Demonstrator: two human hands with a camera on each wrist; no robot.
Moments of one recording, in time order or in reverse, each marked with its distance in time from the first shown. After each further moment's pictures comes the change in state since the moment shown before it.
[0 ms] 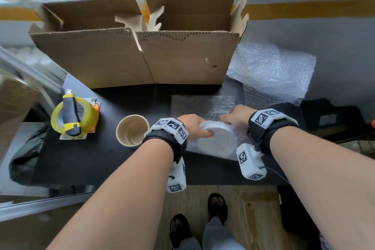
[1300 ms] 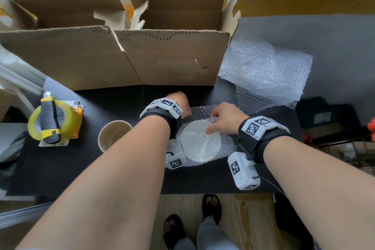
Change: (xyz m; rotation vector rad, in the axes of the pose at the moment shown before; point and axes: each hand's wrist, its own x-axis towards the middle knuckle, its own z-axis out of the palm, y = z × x) left_hand 0.078 -0.012 -0.033 0.044 0.198 -0.111; right_hand 0.004 -0.004 0.000 -0.075 0.124 -0.281
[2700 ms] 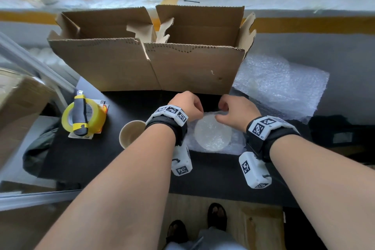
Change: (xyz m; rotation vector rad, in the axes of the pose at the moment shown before) left_hand -0.046 0.002 -0.027 -0.233 0.156 -0.010; right_hand 0.009 -0.011 -0.021 -0.143 0.257 -0.161
